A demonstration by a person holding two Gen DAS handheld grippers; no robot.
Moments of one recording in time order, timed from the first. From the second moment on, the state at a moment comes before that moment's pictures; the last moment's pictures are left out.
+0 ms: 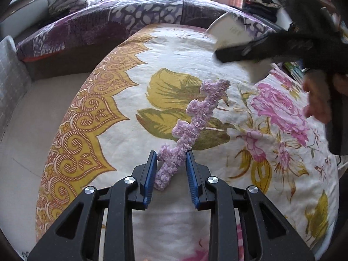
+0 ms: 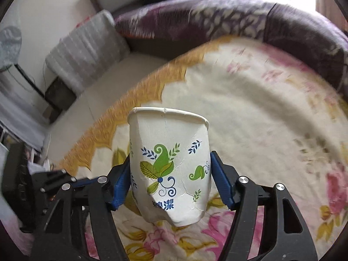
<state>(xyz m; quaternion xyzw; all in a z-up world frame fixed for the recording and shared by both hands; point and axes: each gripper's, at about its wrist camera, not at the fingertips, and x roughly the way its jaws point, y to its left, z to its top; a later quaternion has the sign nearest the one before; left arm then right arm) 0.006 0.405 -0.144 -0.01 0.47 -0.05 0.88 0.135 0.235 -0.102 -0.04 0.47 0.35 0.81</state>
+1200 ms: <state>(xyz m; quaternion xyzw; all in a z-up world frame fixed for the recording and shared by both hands) 0.011 0.215 0.077 -0.11 0.30 0.02 0.95 0.037 -0.085 0.078 0.09 0.27 0.16 0.95</state>
